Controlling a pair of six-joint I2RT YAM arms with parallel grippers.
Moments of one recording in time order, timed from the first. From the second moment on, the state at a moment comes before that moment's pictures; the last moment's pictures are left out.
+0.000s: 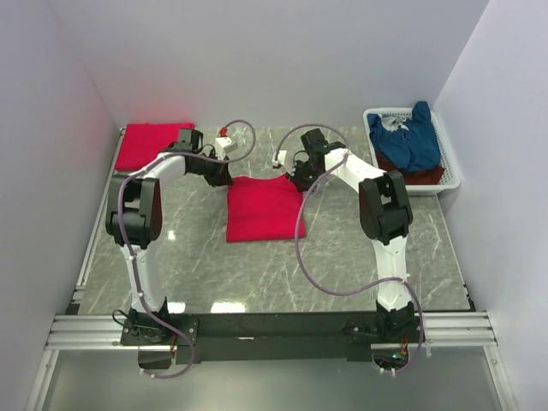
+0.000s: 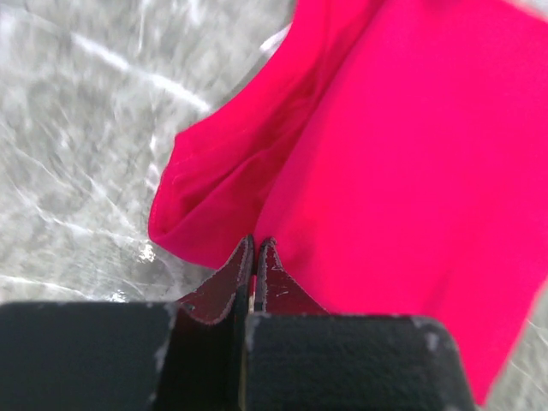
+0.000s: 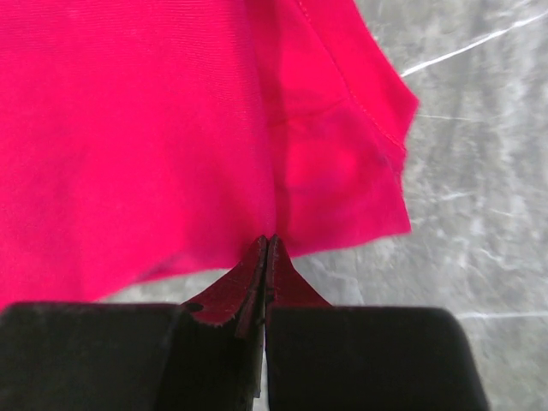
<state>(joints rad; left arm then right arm) -0.13 2.05 1.51 -0.42 0.79 0.55 0.37 2.19 1.74 -0.70 -0.37 -0.91</state>
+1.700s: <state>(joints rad) -0.58 1.77 1.13 -0.46 0.68 0.78 0.31 2.14 1.46 -0.41 -1.07 0.27</state>
